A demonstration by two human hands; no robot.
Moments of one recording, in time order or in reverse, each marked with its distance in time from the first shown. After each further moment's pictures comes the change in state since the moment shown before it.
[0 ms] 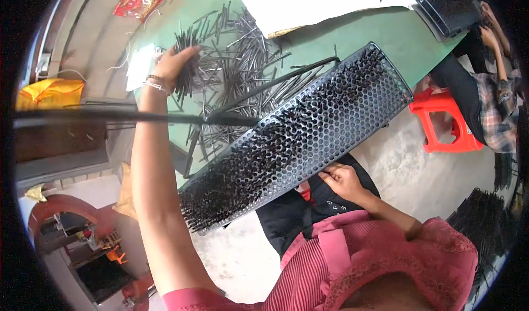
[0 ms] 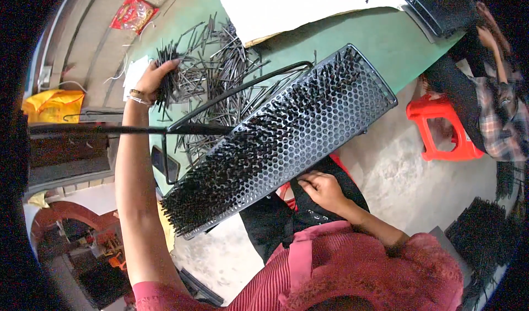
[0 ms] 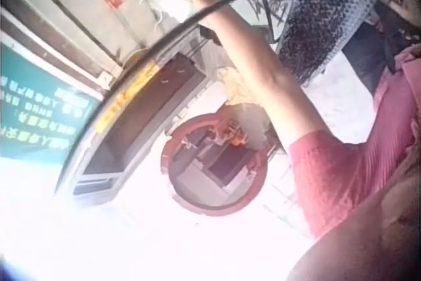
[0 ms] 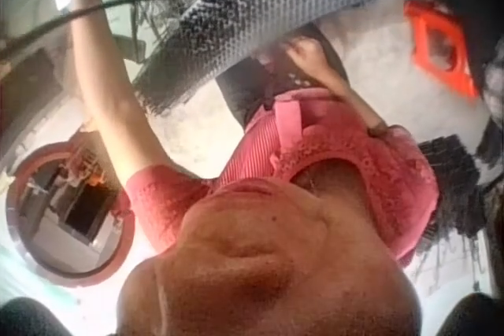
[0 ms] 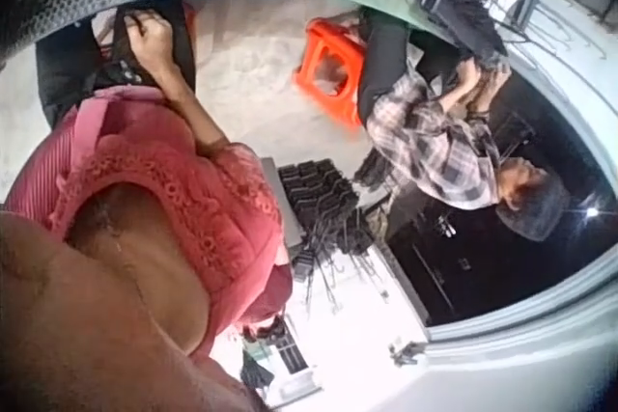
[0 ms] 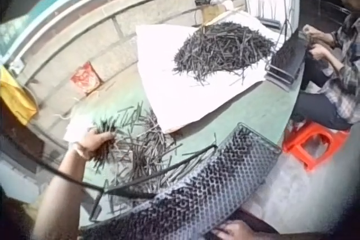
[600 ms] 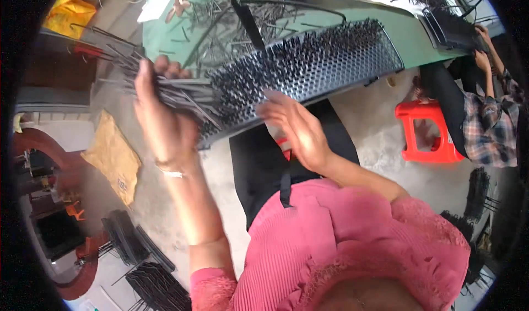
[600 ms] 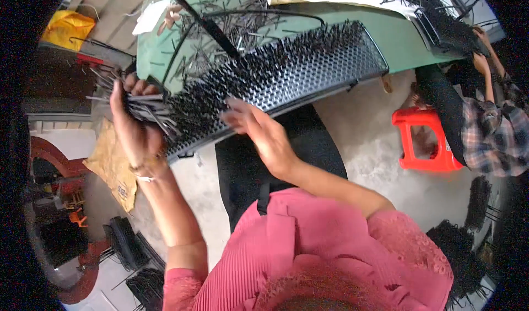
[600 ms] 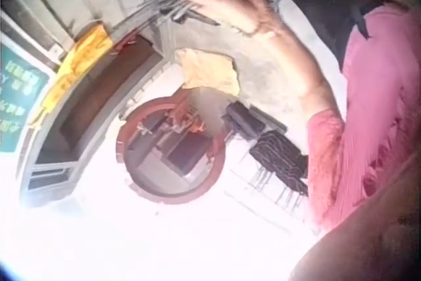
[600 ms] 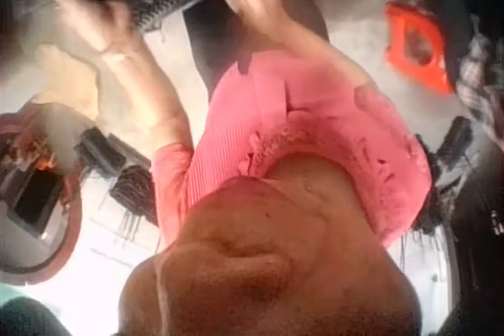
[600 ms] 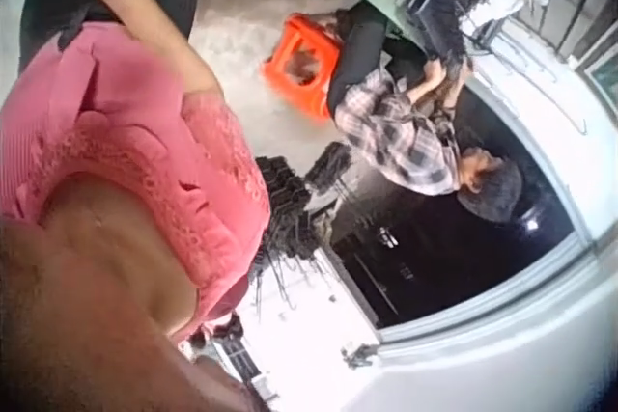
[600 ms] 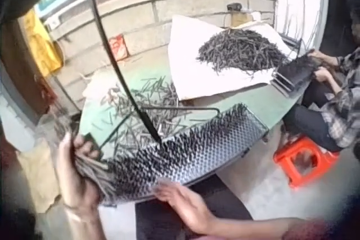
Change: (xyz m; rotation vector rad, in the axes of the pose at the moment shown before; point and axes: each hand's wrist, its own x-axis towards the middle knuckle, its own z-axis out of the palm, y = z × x) left_hand -0.312 0.004 0.049 -1.495 0.494 0.332; right_hand 0.001 -0.132 0.031 0.928 -0.275 0.004
